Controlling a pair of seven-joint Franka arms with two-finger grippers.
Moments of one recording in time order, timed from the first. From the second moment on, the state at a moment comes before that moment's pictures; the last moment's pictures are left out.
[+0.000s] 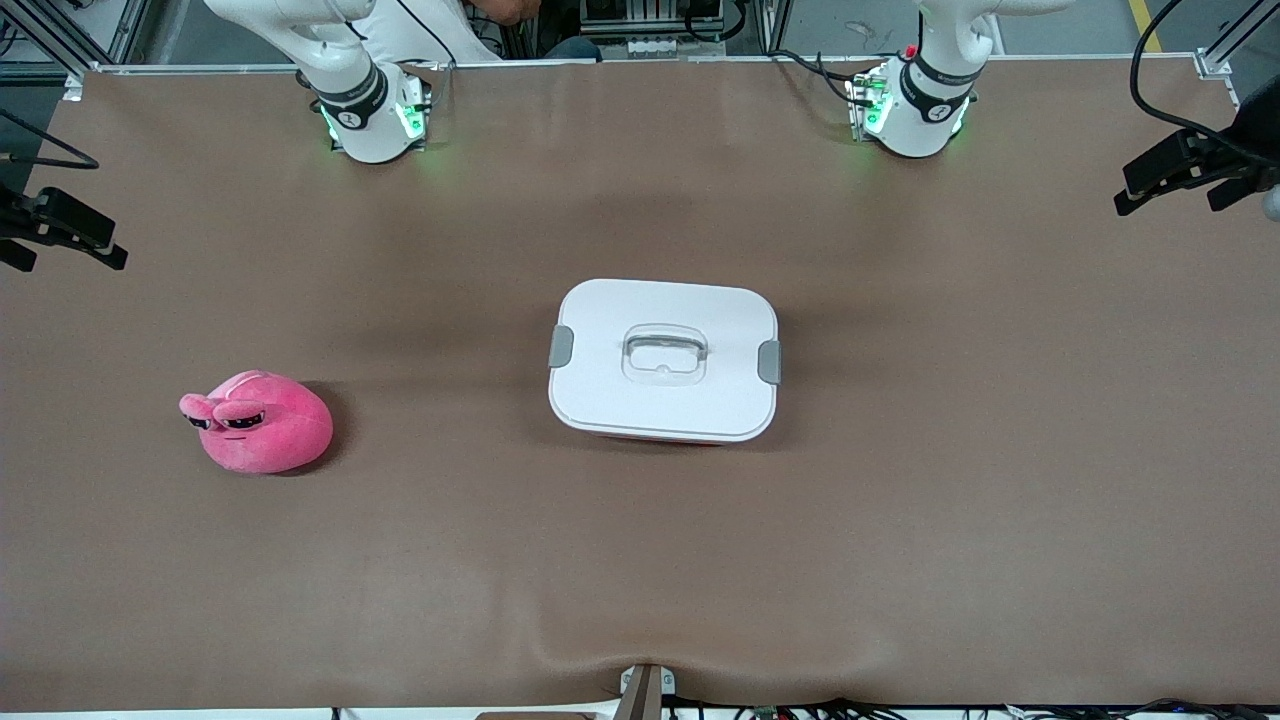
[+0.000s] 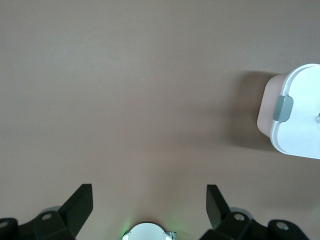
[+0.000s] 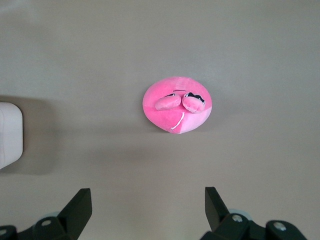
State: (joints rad) left arm -0.07 -0.06 0.04 -1.51 -0.03 1.40 -0.08; right arm -0.01 -0.01 -0.06 -1.52 0.02 1.52 -0.07
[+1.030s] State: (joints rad) left arm -0.04 -0.01 0.04 -1.51 -0.03 1.40 -0.04; right arm -0.01 -0.01 -0.06 -1.52 0.02 1.52 -0.07
